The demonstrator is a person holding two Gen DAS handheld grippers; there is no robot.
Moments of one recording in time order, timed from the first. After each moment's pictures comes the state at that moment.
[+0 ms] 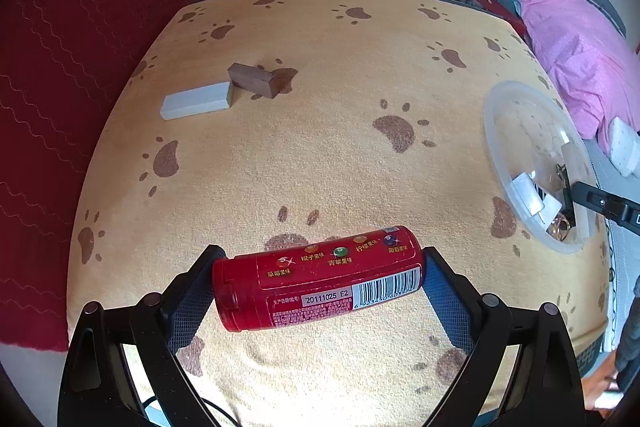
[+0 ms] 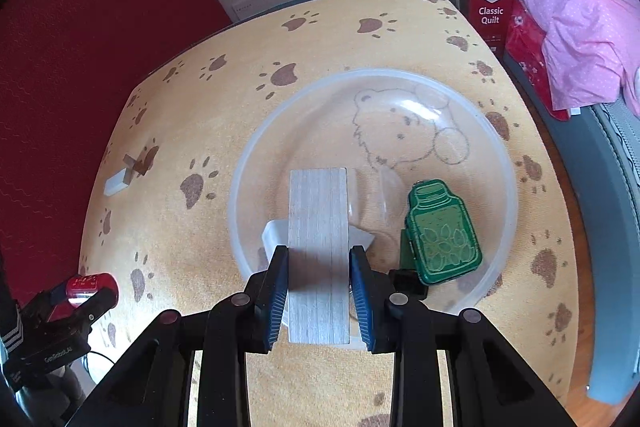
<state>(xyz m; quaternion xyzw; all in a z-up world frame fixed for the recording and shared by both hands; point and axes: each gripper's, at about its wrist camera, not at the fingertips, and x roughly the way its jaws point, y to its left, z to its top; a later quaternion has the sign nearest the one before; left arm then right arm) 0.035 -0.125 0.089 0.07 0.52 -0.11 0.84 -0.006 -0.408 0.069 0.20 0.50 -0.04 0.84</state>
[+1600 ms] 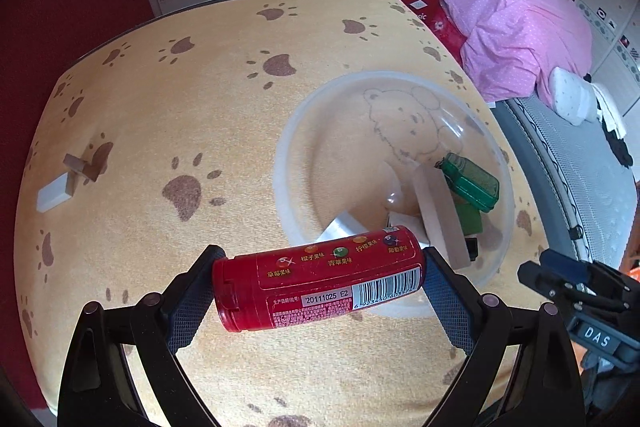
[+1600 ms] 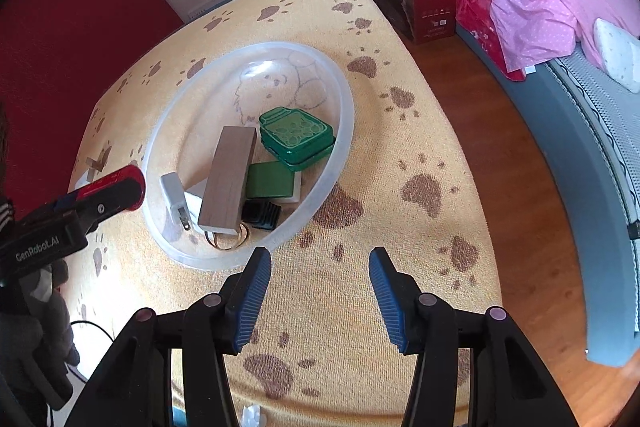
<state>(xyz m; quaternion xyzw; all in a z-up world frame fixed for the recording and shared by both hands) 0.039 -0.303 0.089 0.11 0.52 -0.24 0.81 -0.077 -0.486 0.046 0.22 0.52 -0.09 0.82</state>
